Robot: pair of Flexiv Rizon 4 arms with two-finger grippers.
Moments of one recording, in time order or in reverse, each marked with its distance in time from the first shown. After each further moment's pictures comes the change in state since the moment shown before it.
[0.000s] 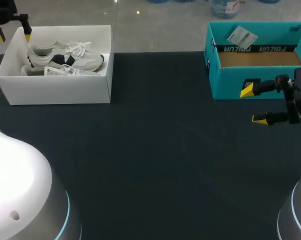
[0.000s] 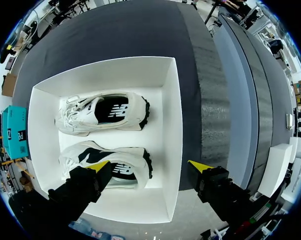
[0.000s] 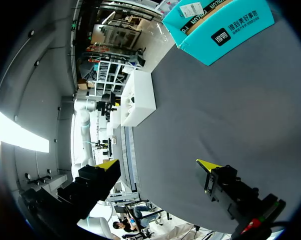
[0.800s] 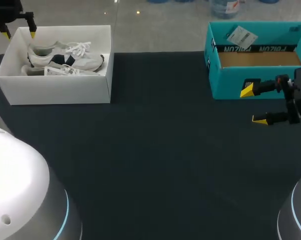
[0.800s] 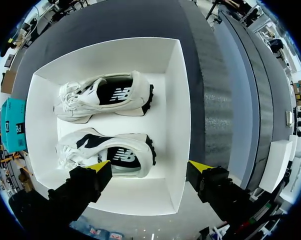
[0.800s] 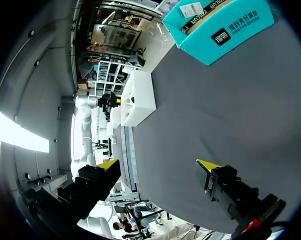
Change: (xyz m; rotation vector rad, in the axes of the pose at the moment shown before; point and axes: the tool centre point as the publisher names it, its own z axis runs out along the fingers) left arm -0.008 0.036 0.006 -0.031 0.008 -0.013; right arm 0.000 0.000 0.000 0.000 0.000 0.000
